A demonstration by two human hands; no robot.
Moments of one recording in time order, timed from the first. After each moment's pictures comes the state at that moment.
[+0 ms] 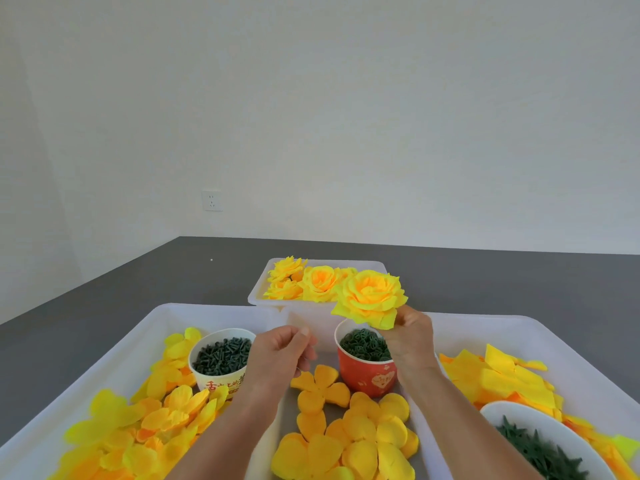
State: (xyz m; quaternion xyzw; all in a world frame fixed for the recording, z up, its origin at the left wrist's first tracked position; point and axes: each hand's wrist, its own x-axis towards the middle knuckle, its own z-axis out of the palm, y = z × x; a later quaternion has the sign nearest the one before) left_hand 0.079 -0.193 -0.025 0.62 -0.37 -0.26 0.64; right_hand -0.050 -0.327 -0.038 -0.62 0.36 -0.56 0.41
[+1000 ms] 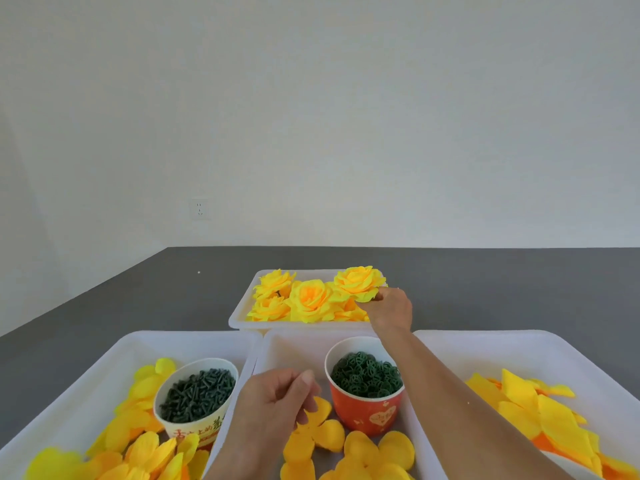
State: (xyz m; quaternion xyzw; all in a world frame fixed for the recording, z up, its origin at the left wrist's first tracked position) left_hand 0.074 -0.212 -0.030 0.65 -0.42 -0.26 0.57; right_hand -0.004 -0.440 -0.028 -0.68 0.52 -0.41 0.31
